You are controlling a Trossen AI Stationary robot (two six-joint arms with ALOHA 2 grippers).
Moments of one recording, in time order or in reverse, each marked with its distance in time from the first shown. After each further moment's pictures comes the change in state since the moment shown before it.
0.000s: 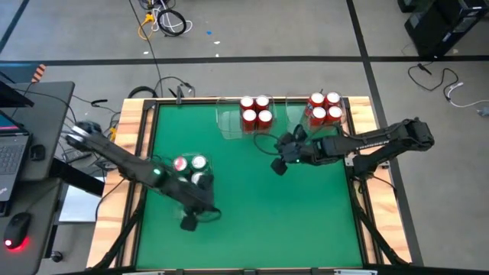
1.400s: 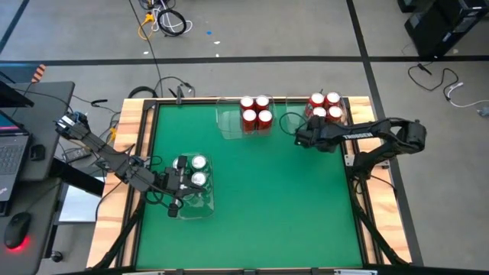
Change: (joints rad) left arm -0.132 -0.430 -0.356 0.439 -0.445 0.185; right arm -0.461 0.084 -0.322 -0.326 0.276 0.413
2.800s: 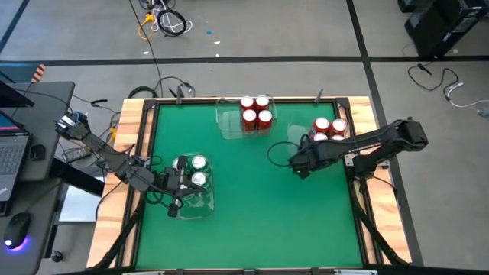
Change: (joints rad) left arm 0.000 0.000 0.000 0.007 0.001 -0.013; right arm 0.476 0.002 0.303 -0.432 -0.481 0.211
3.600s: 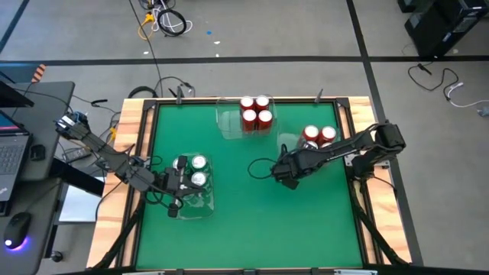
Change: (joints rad) left arm 0.000 0.000 0.000 -0.002 0.001 0.008; right arm 0.041 0.252 0.136 0.154 0.058 -0.416
